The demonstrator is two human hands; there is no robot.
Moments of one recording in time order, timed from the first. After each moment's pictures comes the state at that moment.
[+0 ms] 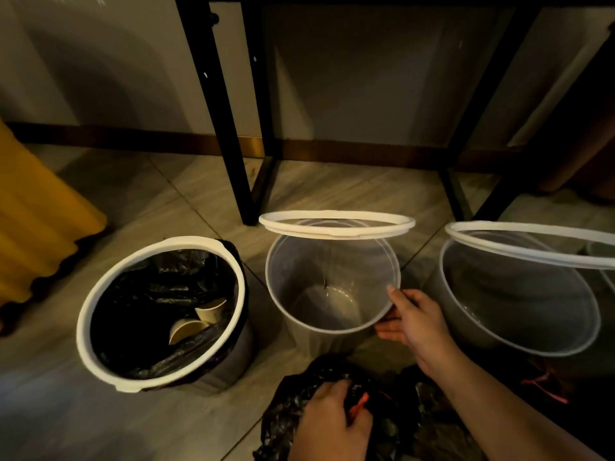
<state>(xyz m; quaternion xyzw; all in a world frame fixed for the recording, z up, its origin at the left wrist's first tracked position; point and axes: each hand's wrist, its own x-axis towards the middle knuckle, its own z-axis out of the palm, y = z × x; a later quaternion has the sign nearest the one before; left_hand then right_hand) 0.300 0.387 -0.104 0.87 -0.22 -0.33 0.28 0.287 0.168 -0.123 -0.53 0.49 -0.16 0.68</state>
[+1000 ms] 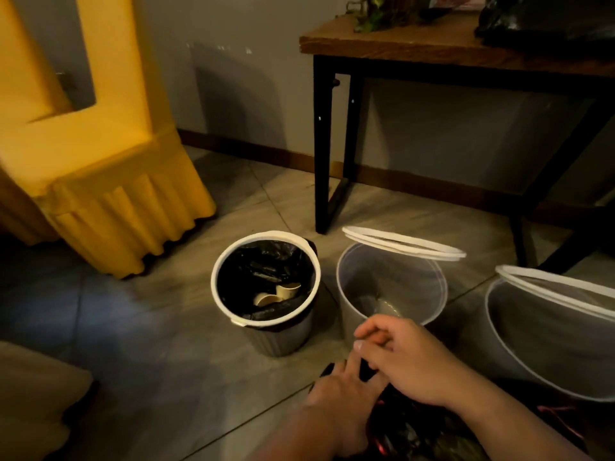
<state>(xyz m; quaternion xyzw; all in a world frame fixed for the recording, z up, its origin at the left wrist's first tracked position) 0.302 0.443 -0.008 0.83 -0.44 -0.33 0.03 0.263 0.305 0.065 -0.85 0.17 0.11 0.48</state>
